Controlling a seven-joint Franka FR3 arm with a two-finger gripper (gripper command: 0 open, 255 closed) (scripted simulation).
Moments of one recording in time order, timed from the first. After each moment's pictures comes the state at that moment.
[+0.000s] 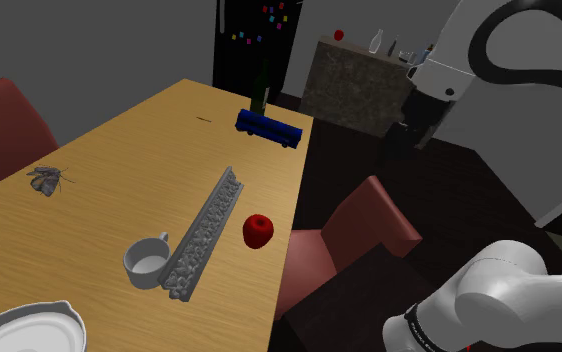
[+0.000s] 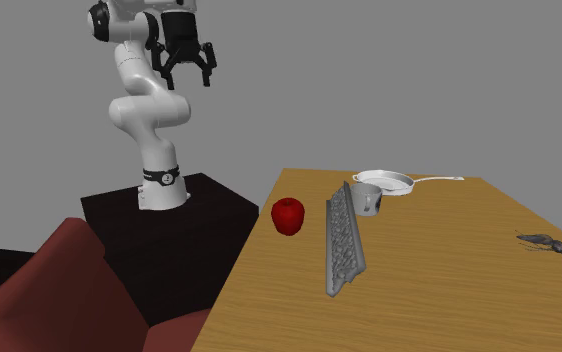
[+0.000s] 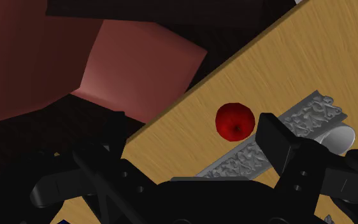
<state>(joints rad) 0.02 -0.81 -0.01 -2.41 0.06 1.59 -0.02</state>
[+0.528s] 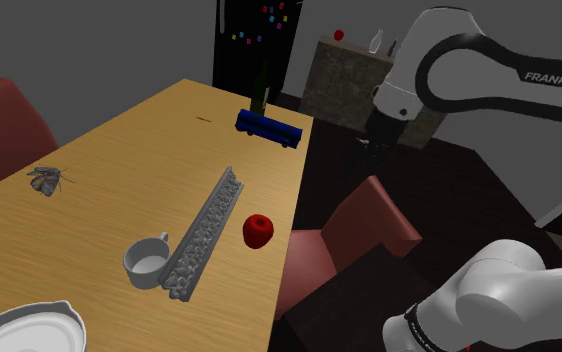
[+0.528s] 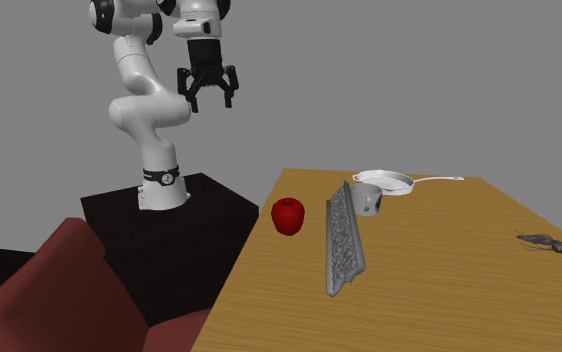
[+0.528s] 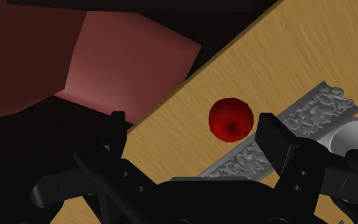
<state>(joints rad) 0.04 -0.69 0.07 -2.47 0.12 1.76 0.07</state>
